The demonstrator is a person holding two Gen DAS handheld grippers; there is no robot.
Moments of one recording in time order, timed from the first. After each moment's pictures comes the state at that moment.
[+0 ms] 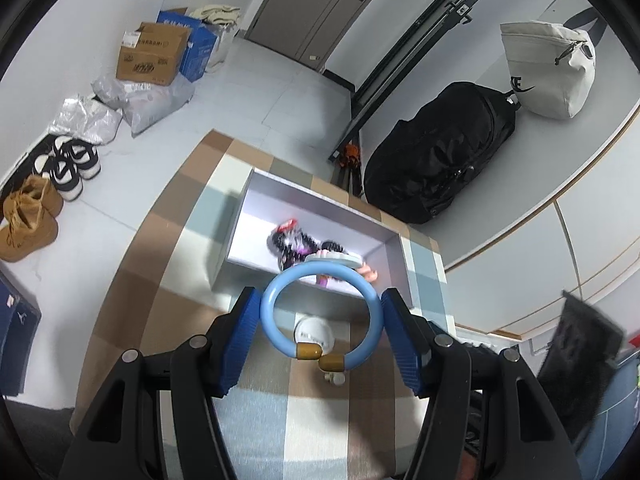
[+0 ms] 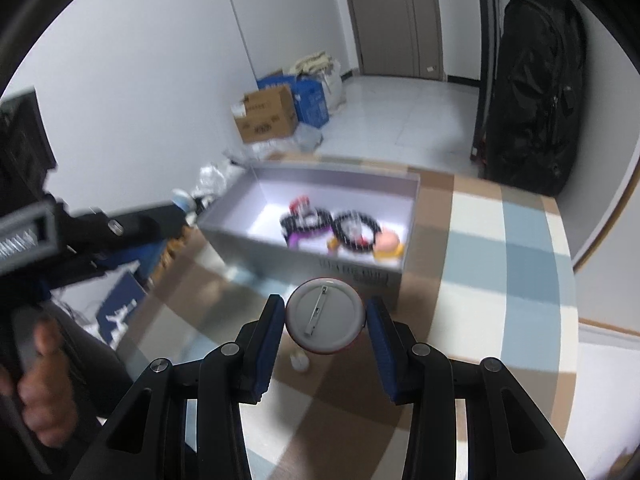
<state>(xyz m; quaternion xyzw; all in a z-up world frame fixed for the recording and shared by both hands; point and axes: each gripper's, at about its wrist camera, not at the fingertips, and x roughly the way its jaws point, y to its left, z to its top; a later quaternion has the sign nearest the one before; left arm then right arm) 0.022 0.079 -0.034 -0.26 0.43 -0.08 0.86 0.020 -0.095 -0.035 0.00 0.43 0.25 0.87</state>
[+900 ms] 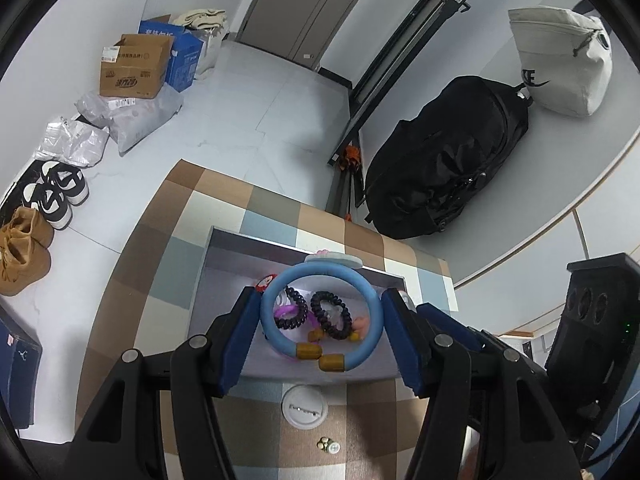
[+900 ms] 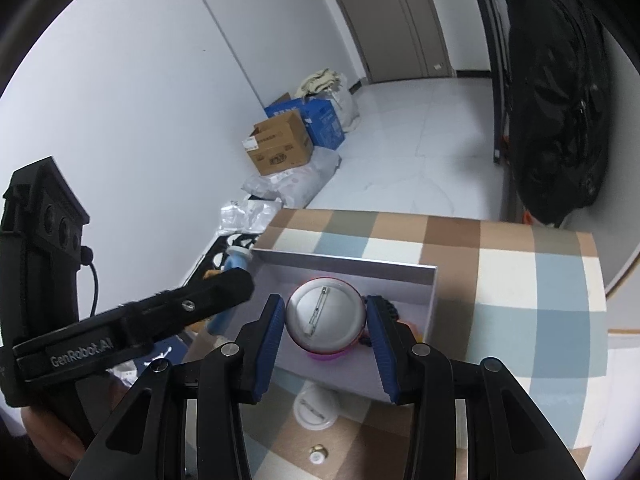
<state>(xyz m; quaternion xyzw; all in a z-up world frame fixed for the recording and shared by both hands) 0.079 0.068 -0.037 -0.24 0.44 -0.07 0.86 0.099 -0.092 -0.023 0.08 0.44 0.28 0.85</state>
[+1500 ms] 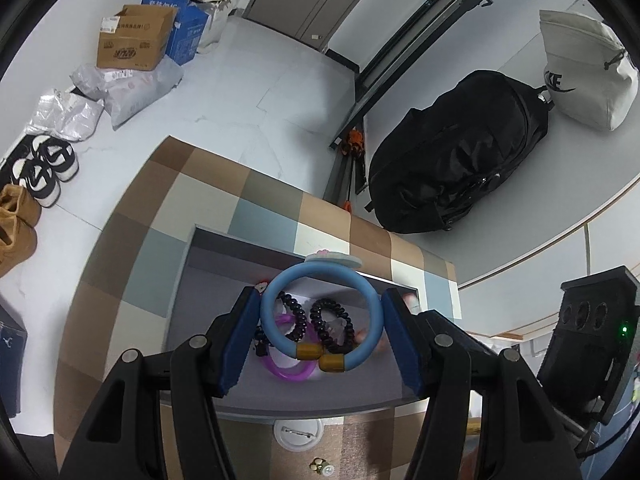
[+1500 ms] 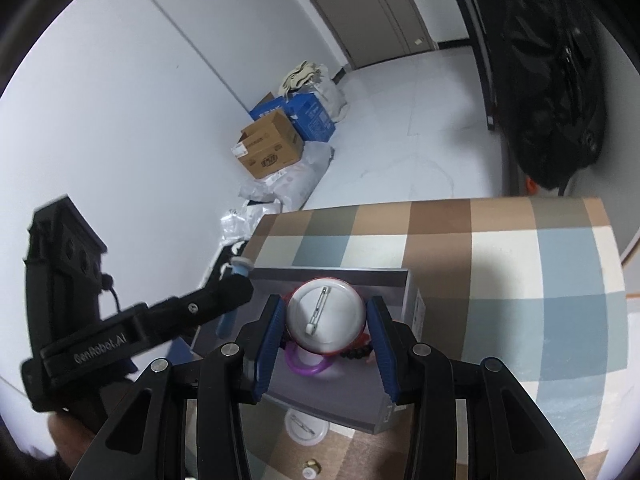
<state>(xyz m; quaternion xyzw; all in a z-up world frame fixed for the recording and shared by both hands) 0.105 0.067 -0.056 -0.27 0.47 -0.08 0.84 0.127 -0.115 -0.041 0.15 0.47 0.28 0.83</state>
